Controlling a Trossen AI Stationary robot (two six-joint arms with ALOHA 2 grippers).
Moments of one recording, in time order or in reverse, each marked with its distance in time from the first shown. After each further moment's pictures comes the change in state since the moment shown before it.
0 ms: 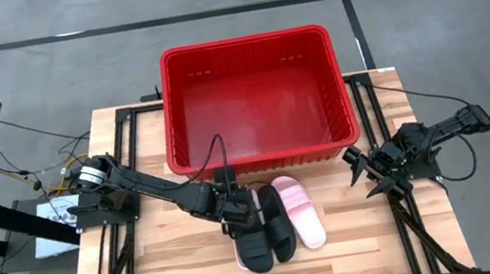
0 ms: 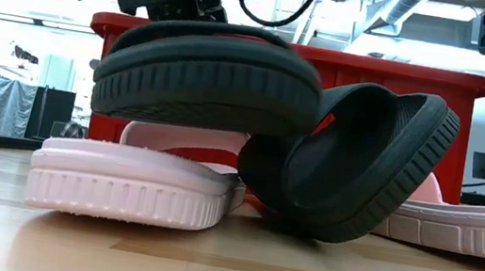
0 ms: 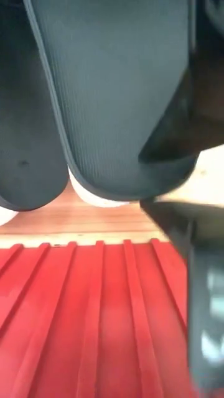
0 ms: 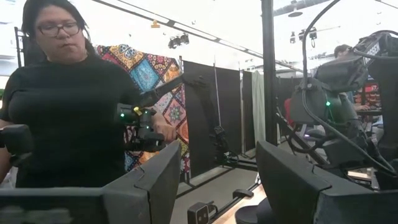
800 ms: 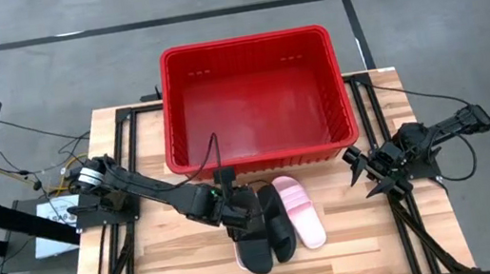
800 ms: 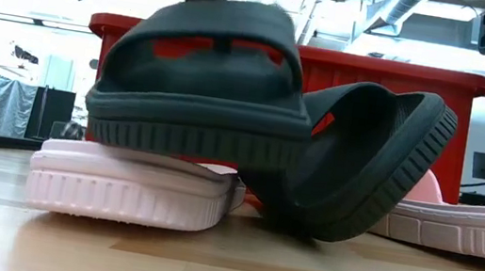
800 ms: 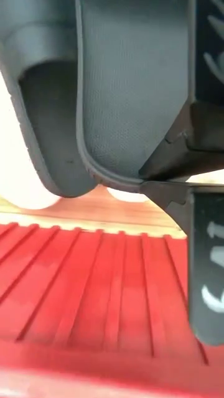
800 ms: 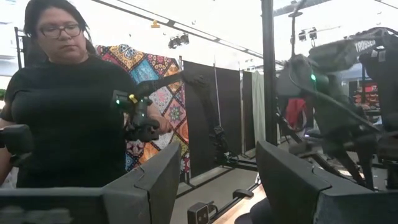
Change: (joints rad) left arm -0.047 0.000 0.176 -0.116 -0.065 -0.101; right arm 0.000 0.000 0.000 0.000 0.000 0.000
